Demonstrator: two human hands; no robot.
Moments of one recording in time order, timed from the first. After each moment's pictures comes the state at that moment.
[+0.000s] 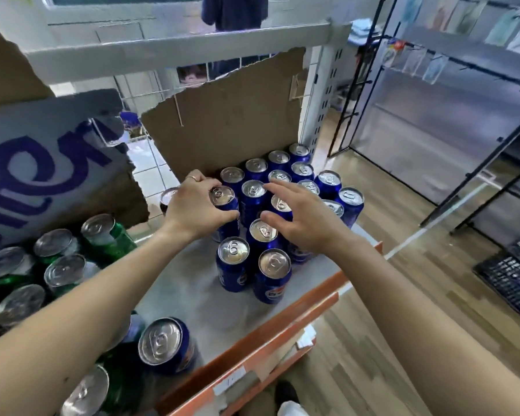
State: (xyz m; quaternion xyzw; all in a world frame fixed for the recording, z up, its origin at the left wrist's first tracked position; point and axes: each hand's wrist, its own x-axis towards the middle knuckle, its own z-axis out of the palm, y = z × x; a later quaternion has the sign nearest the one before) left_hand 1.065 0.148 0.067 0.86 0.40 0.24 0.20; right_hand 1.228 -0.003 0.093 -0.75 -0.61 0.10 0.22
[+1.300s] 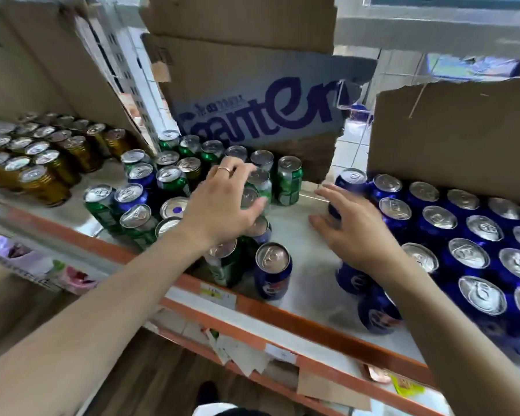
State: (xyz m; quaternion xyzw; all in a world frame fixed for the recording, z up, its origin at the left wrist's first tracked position) left_hand 0.889 0.019 0.090 0.70 0.68 0.21 0.02; right_hand 1.122 0.045 0.081 -0.52 -0.81 0.18 0.21
